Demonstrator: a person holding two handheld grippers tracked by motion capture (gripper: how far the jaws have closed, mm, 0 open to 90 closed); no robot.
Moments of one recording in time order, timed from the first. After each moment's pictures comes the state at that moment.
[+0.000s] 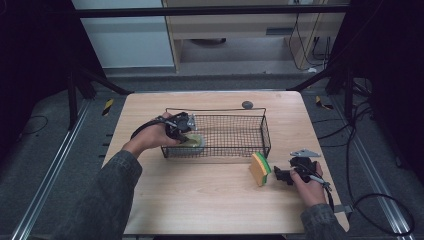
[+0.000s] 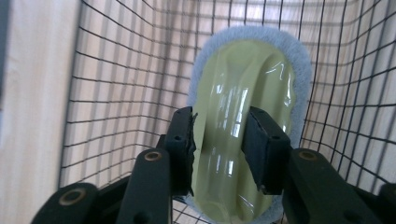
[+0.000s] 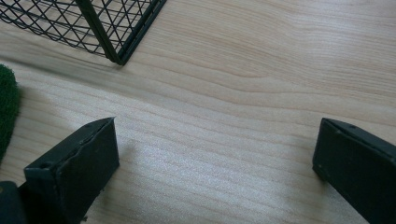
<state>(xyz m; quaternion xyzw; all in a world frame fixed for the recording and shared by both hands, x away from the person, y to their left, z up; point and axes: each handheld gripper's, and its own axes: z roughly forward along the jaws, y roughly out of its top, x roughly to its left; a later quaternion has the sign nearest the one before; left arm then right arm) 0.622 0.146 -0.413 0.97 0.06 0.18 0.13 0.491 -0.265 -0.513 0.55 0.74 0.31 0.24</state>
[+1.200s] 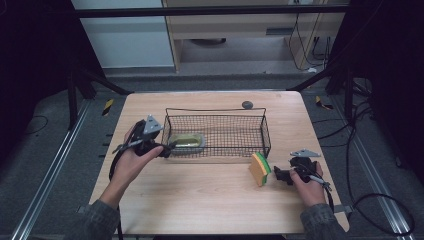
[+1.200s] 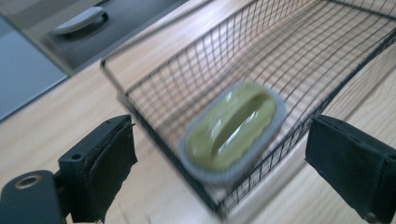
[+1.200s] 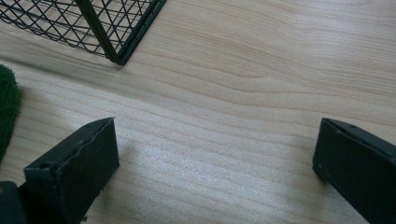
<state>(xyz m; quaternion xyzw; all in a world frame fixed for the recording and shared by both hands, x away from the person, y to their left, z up) 0.521 0.227 -0.399 0.83 0.33 0.27 0.35 0.491 -0.265 -0.513 0.55 0.74 0.31 0.24</state>
